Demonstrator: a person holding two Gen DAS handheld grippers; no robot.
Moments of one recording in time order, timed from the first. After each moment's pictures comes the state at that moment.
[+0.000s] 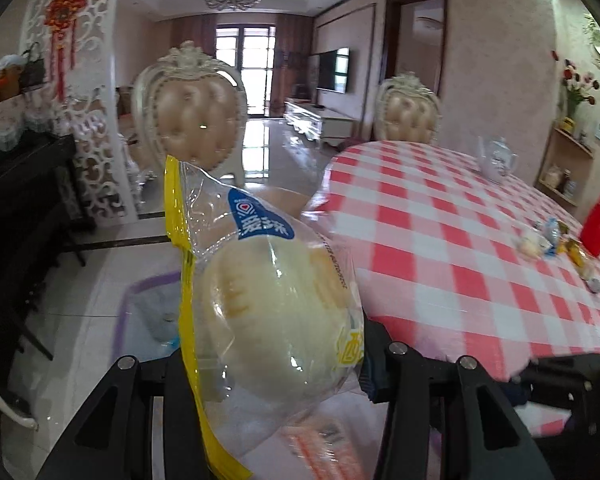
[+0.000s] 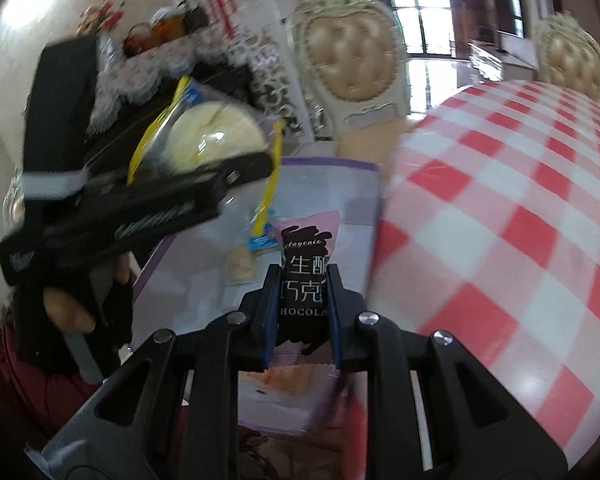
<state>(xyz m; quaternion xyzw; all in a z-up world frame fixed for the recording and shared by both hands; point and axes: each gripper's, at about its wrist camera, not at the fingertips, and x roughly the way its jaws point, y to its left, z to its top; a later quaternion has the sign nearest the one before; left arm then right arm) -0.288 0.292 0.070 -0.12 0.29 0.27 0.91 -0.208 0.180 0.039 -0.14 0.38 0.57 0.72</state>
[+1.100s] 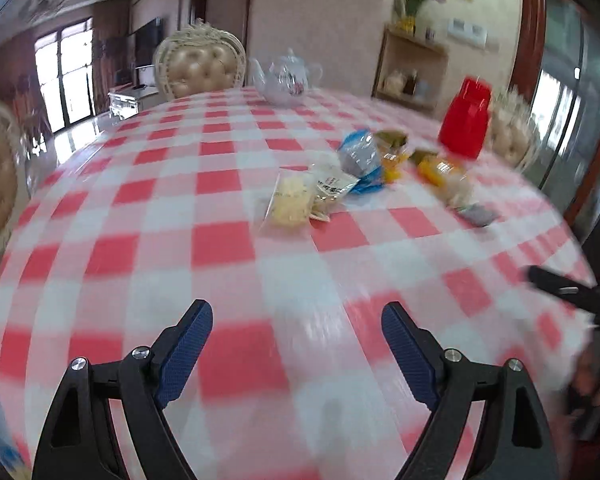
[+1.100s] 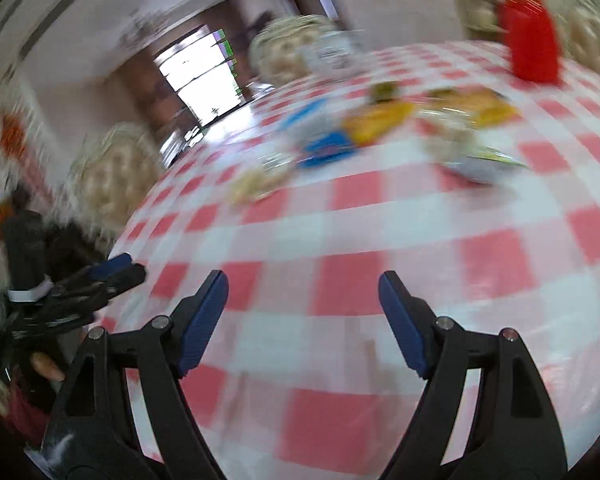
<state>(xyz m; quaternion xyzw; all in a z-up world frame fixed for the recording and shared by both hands) -0.024 0.053 0.046 -0.03 0.38 -0.03 0.92 -0.012 -0.205 0.063 0.10 0.39 0.23 0.89</state>
